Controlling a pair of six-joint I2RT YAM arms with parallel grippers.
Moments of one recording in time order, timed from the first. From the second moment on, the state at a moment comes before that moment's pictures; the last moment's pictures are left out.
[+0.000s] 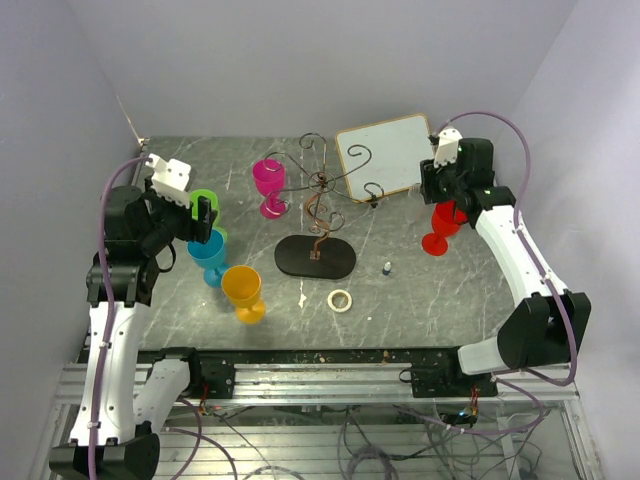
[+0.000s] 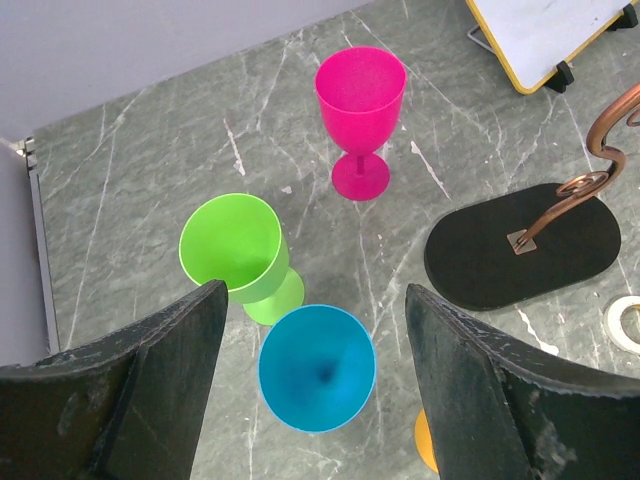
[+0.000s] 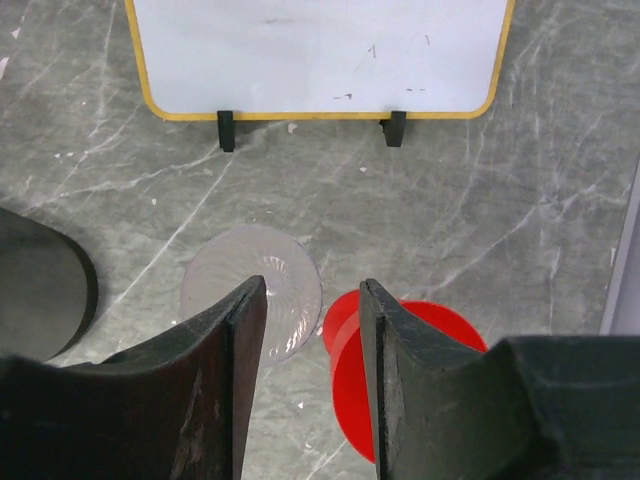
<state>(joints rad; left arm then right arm) 0.01 0.82 1.05 -0.54 0.35 0.21 0.11 1.41 1.26 -0.45 -0.11 -0.20</state>
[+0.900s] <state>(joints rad) 0.01 0.82 1.05 -0.54 0.37 0.22 0.11 1.50 1.31 -0.48 -0.10 -0.21</state>
